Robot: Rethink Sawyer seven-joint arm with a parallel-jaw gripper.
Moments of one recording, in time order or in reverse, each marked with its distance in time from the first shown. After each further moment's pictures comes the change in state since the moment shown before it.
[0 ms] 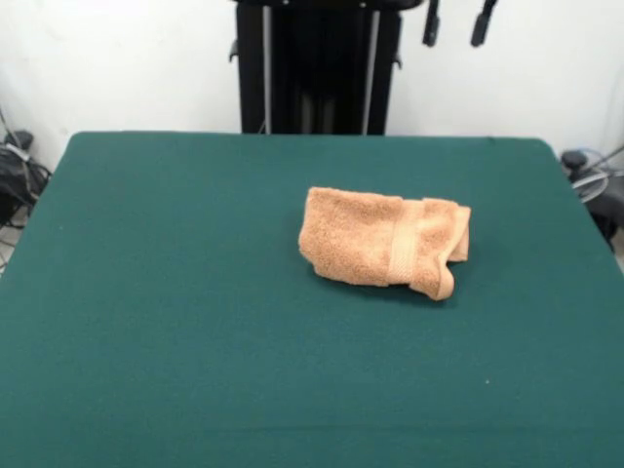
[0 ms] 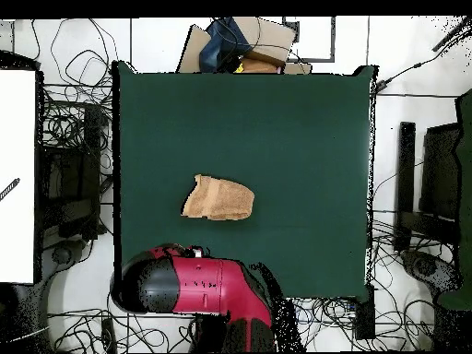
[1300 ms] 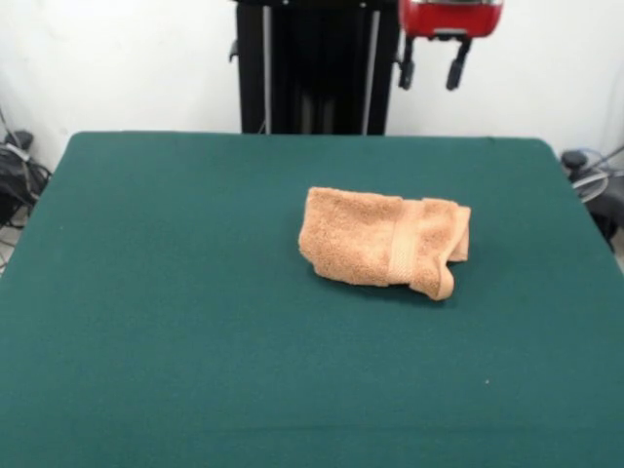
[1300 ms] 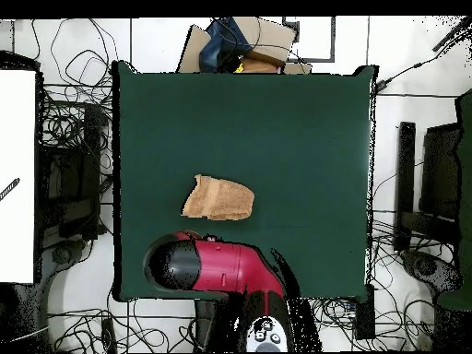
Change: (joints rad) arm -0.058 0.128 -0.001 -0.044 0.000 -0.066 0.000
